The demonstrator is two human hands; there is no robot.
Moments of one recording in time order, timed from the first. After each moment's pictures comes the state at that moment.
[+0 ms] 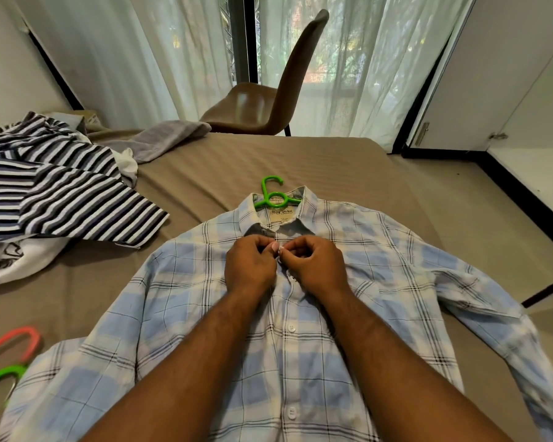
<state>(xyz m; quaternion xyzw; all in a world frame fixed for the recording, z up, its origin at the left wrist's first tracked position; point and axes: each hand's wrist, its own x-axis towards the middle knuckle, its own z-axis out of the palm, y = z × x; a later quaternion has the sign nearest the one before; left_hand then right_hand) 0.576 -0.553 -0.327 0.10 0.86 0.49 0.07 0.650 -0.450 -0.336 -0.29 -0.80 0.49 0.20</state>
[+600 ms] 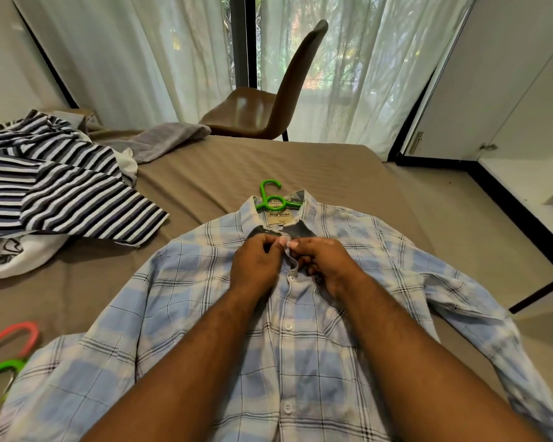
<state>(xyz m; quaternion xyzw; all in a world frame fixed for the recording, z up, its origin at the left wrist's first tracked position) 0.576 -0.551 -0.327 0.19 0.84 0.49 0.10 0.652 -0.428 -0.312 -0.31 -0.60 0.73 0.08</state>
